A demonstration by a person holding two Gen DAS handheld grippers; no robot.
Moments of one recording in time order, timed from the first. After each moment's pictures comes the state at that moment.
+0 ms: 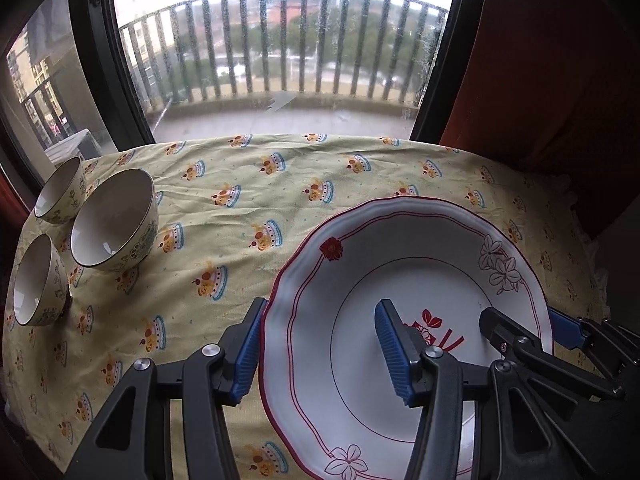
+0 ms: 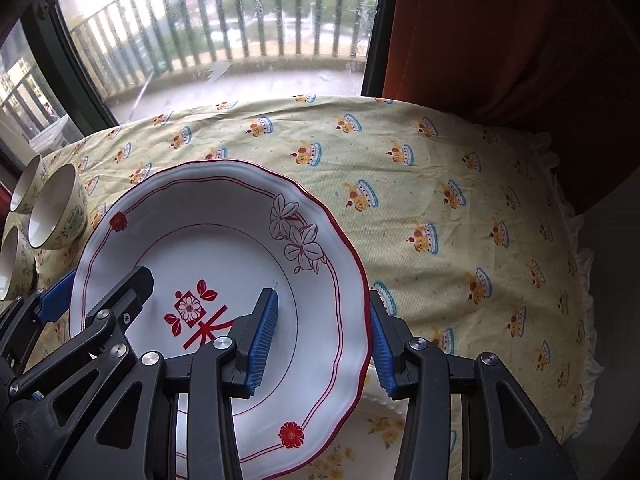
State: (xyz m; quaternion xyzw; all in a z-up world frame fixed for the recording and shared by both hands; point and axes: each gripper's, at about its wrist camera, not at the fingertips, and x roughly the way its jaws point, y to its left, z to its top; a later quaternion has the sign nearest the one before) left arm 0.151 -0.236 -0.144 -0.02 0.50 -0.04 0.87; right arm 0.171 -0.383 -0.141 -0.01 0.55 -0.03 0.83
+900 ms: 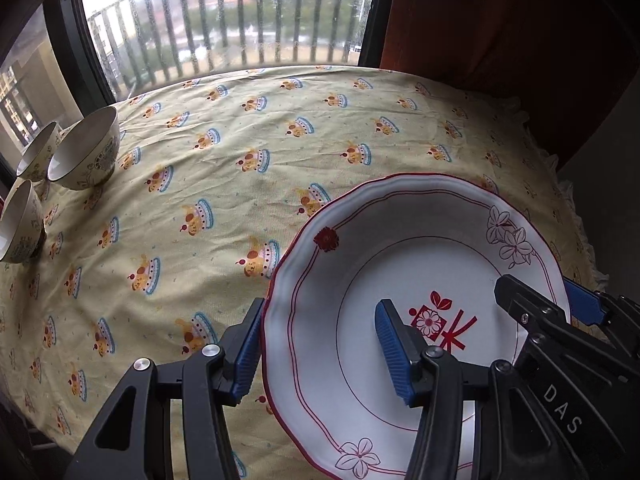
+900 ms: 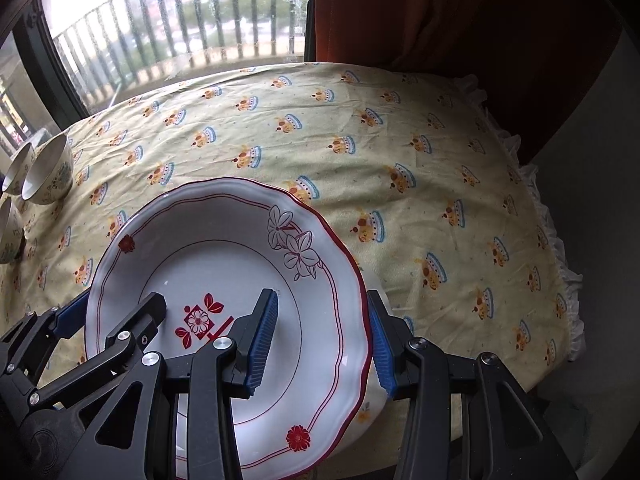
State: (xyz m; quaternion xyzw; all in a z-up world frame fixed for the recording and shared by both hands) left arm 0.056 -0.287 -0.175 0.00 0.54 -0.10 0.83; right arm 0.049 -0.424 -0.144 0.01 0.55 -0.09 0.83
